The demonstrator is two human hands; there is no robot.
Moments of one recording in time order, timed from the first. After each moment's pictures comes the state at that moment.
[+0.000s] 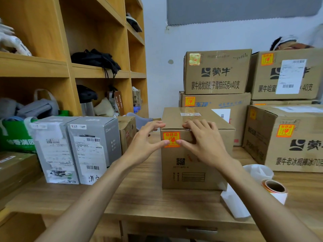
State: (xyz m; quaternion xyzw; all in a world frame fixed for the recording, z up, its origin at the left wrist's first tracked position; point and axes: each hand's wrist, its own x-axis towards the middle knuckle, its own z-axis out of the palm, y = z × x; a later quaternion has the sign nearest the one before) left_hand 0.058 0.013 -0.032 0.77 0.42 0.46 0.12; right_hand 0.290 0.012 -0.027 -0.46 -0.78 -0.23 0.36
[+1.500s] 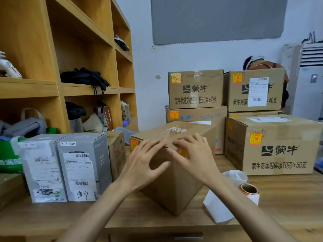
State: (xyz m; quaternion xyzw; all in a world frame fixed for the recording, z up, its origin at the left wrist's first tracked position) left_hand 0.091 -0.034 -0.034 0.82 0.37 0.41 -0.13; right_hand 0.300 -0.048 -0.015 -0.48 -0.75 -0.18 0.41
